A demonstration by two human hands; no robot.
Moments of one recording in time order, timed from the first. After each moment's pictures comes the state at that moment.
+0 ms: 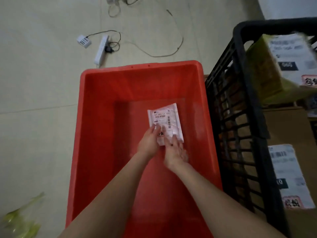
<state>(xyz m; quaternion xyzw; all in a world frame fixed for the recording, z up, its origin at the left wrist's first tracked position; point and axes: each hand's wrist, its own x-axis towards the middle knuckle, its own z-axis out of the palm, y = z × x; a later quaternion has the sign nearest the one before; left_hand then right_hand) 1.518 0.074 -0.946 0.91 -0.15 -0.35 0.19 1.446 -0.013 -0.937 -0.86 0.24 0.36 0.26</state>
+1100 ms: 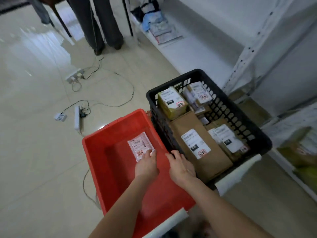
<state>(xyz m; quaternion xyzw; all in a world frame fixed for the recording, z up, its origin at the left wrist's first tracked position) 1.412 0.051 -0.671 0.87 -0.38 -0.29 -0.04 1.307 -0.032 -0.672 -0.89 0.34 0.20 0.24</state>
